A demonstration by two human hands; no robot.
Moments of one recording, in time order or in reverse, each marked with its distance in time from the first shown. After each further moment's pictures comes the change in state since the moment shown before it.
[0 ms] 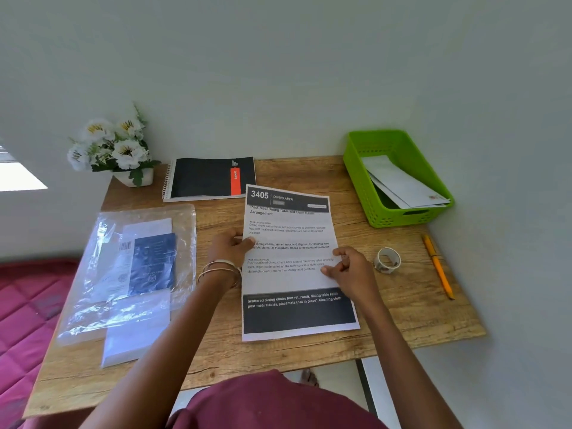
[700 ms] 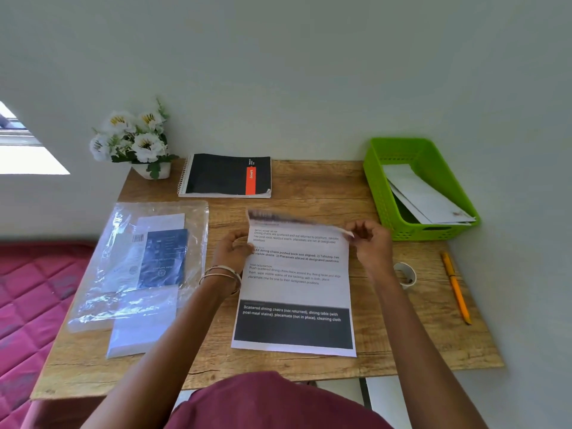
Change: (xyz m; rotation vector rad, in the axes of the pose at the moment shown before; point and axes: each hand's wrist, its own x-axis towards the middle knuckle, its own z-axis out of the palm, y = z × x) left_hand 0.006 -0.015 -0.008 -0.285 0.003 -0.100; right_hand 0.062 -0.032 -0.009 0.320 0.119 -0.140
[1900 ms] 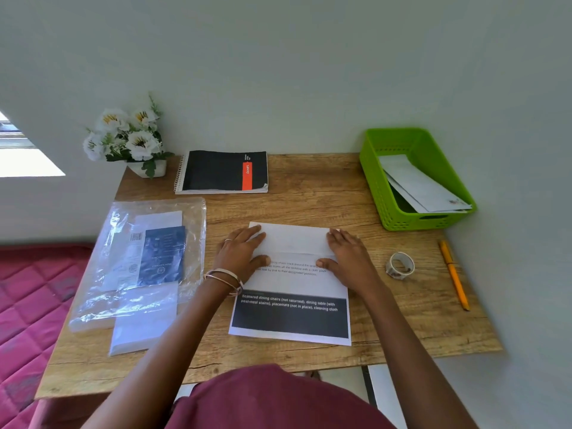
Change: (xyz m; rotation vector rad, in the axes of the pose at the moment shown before) left_hand 0.008 -0.008 -0.006 1.344 -0.171 0.559; right_hand -0.024 0.022 0.009 -1.127 -0.513 -0.253
